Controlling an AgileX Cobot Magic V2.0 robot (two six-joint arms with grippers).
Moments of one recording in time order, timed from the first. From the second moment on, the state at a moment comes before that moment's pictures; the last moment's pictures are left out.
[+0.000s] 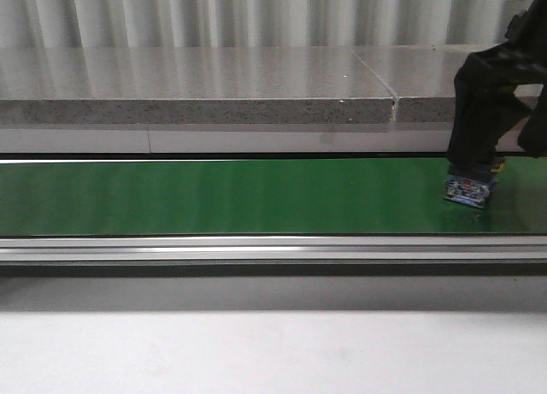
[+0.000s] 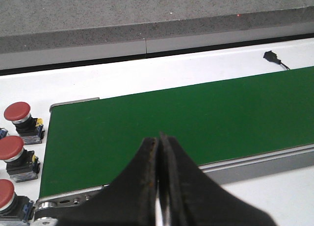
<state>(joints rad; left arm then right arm) -0.01 0.47 -0.57 -0.41 0.63 0.38 0.15 1.53 -1.06 0.21 0.74 -0.30</state>
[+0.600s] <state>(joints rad) -0.01 0.47 -0.57 -0.41 0.63 0.38 0.15 1.53 -1.11 0.22 0.82 -0.28</state>
